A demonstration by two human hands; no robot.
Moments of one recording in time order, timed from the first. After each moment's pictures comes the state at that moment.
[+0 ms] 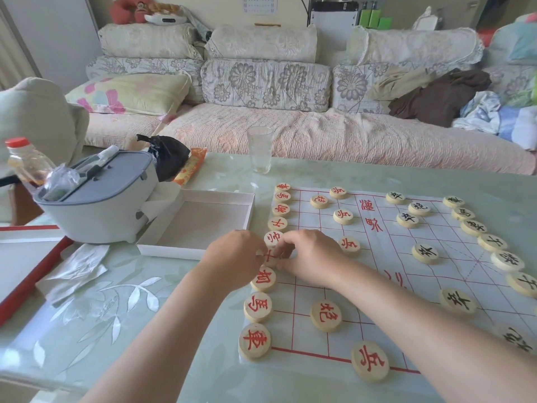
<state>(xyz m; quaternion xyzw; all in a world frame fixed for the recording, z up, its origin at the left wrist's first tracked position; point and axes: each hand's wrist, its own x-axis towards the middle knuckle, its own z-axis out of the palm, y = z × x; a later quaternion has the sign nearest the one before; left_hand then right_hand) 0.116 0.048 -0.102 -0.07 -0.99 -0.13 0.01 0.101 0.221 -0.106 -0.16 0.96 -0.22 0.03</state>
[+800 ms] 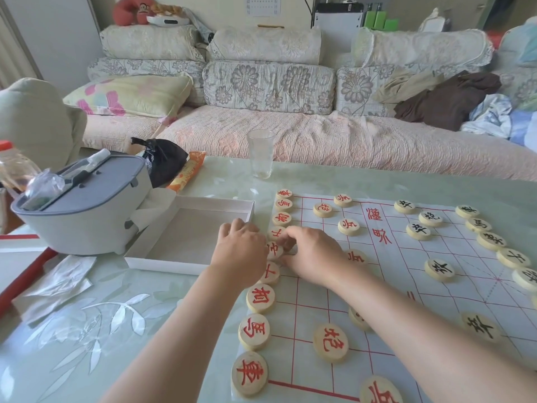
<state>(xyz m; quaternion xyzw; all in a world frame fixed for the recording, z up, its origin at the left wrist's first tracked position) 0.074 0.061 -0.118 -0.09 -0.99 -0.02 0.08 0.056 0.223 -0.120 -0.15 0.96 -0.24 0.00</state>
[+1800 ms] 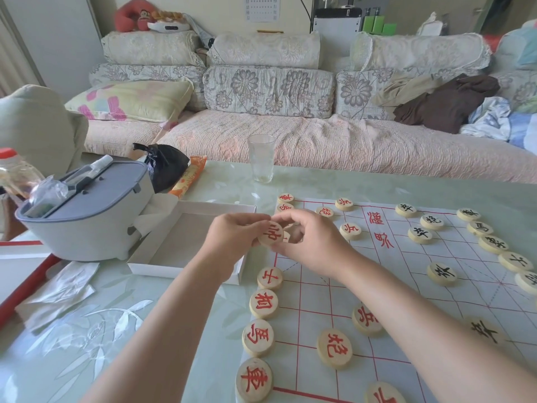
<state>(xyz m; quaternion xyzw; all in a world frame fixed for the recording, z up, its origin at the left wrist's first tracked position) 0.076 0.054 -0.076 0.10 -0.73 -0.67 0.02 0.062 0.223 -0.087 -0.21 0.86 -0.46 -0.03</state>
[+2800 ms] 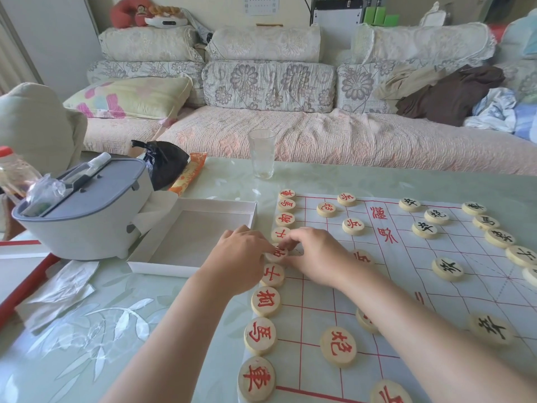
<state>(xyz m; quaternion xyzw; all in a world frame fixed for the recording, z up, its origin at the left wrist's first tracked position) 0.078 0.045 -0.110 -0.17 -0.98 -0.09 0.05 0.051 0.227 -0.123 -0.18 0.94 -0.30 0.02</state>
